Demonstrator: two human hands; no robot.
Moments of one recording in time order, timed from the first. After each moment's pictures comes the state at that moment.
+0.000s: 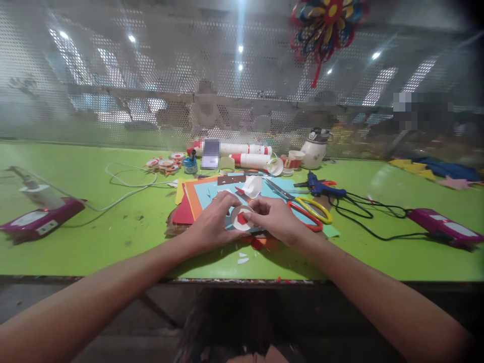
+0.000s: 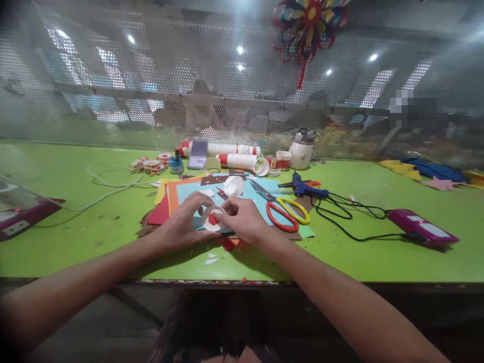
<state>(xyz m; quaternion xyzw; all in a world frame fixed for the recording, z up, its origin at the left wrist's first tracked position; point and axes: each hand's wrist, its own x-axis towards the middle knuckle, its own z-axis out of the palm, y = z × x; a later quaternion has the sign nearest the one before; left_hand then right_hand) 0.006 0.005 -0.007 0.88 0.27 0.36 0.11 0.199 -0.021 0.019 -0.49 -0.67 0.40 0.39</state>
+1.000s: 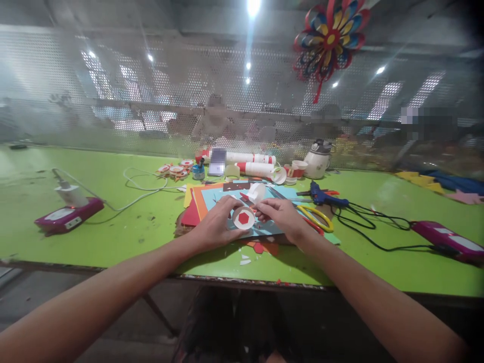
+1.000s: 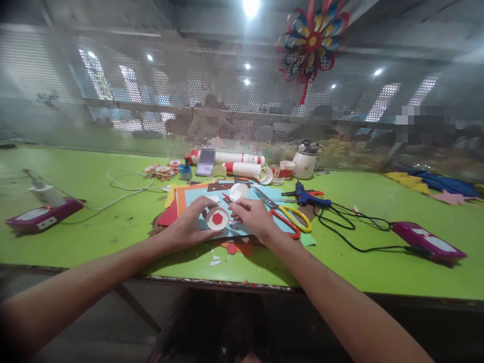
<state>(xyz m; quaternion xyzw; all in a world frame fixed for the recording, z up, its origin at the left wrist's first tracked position) 0.005 0.007 -0.007 0.87 0.30 0.38 0.09 0.211 0.000 0.015 -0.48 -0.64 0.40 0.44</state>
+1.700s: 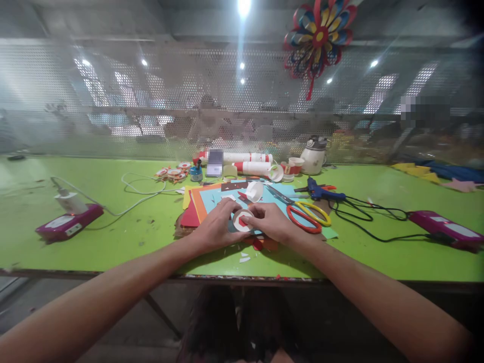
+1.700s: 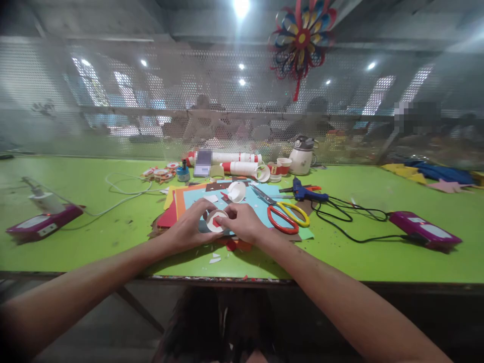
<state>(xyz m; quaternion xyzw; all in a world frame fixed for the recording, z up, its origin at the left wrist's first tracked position) 0.009 0.004 -0.010 0.88 0.29 0.37 0.08 0.200 -0.005 0.004 -0.48 -0.72 0.34 0.38</state>
